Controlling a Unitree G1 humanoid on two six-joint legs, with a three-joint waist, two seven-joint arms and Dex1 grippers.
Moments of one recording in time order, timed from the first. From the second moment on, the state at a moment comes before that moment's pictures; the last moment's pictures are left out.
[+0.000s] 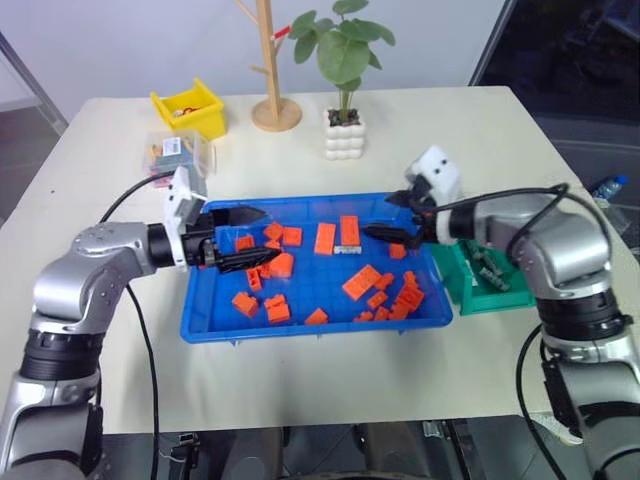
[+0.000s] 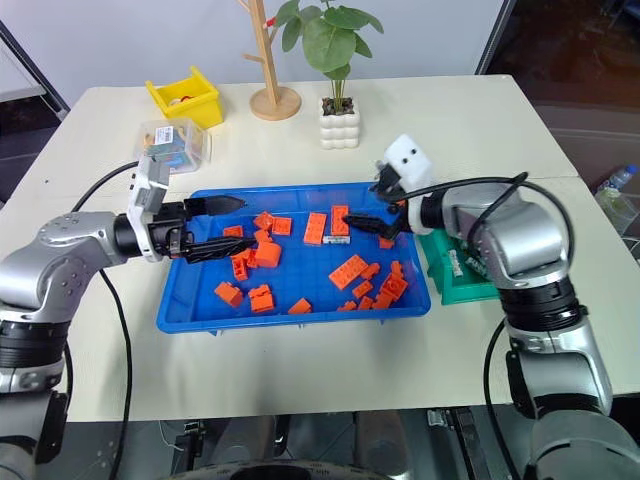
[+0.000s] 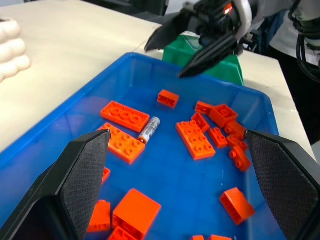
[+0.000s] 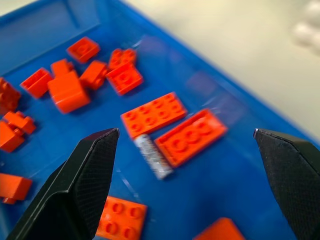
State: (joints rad) left arm -0.45 0.73 0.09 -0.15 -0.67 0.64 -1.10; right arm -0.71 -0.64 0.13 -0.15 0.38 0.99 0.80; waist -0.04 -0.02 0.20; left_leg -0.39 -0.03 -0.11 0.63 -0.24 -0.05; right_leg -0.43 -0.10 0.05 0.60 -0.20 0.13
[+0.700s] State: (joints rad) left arm -0.37 0.73 0.14 -0.26 -0.71 0.69 -1.00; right arm -0.68 -0.53 0.29 0.08 0.31 0.85 0.86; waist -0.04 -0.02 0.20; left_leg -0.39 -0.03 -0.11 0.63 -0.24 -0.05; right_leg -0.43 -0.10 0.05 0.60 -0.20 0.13
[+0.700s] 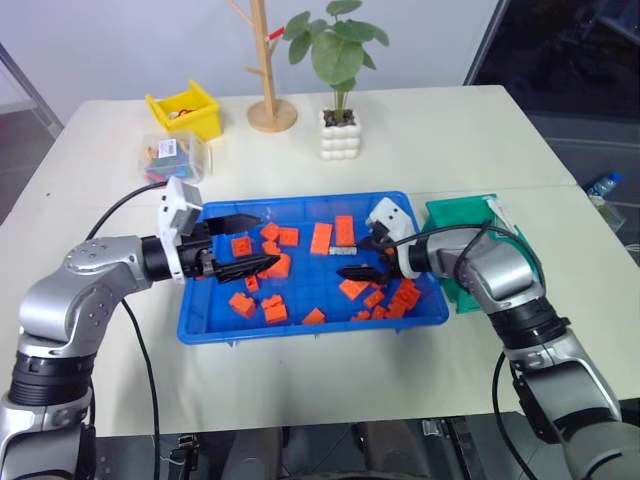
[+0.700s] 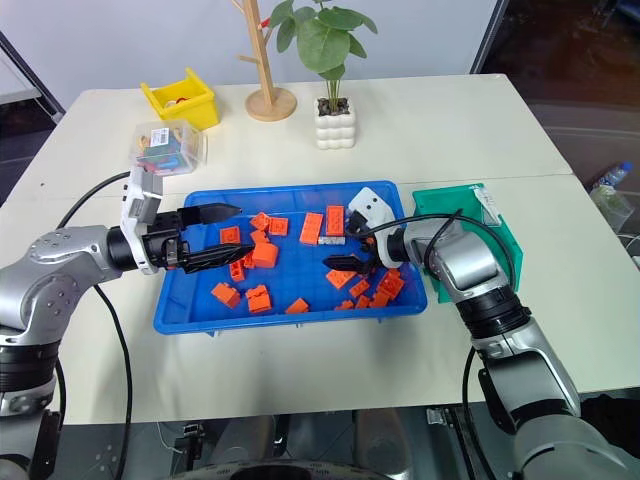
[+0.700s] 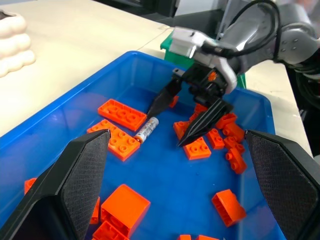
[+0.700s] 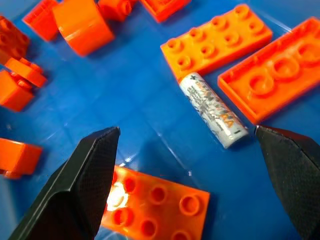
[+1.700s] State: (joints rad) left arm -0.35 0.76 0.15 -0.28 -0.73 0.69 -1.00; right arm -0.68 -0.49 0.31 0.06 0.26 0.84 0.87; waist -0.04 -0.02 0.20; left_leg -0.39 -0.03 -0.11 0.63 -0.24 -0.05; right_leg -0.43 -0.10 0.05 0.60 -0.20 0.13
